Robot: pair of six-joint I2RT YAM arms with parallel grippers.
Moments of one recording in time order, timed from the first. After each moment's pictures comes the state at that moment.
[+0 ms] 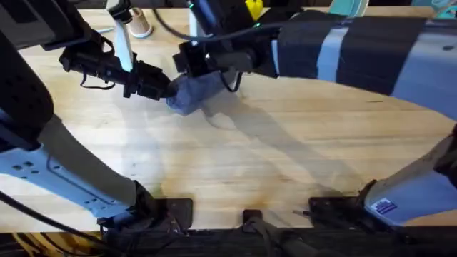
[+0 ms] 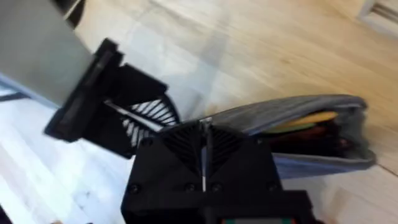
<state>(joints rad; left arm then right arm) 0.34 1.92 1.31 -1.29 0.86 1.63 0.80 1.84 1.40 -0.27 -0.06 0.39</state>
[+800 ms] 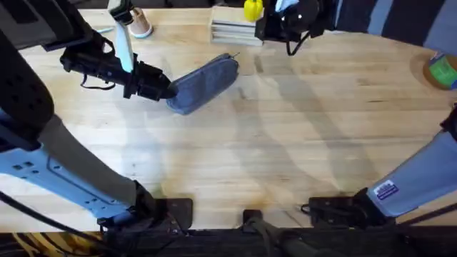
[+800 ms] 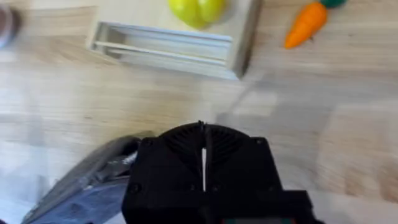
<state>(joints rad) 0.34 1.92 1.31 -1.28 0.85 1.63 0.35 1.88 1.40 -0.37 -0.03 0.39</state>
